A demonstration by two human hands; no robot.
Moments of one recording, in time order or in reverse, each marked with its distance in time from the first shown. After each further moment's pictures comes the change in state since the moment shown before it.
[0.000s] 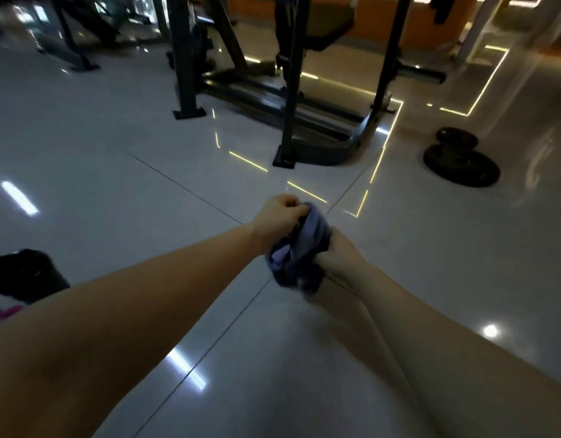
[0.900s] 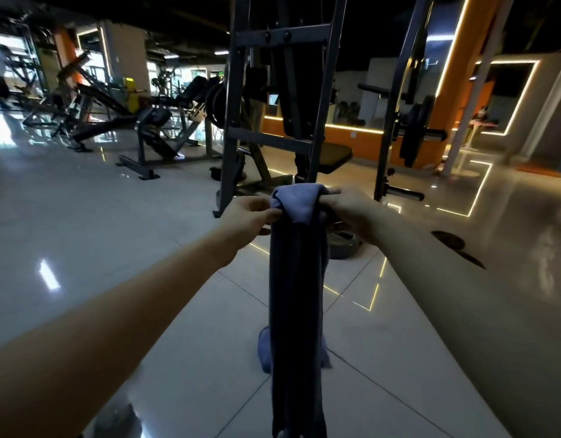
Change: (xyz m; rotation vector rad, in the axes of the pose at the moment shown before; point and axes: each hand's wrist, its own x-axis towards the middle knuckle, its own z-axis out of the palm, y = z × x) left_hand -0.167 0.177 -0.164 -0.096 0.145 0.350; right_hand -0.139 -0.271 -0.170 0.261 -0.001 -0.290
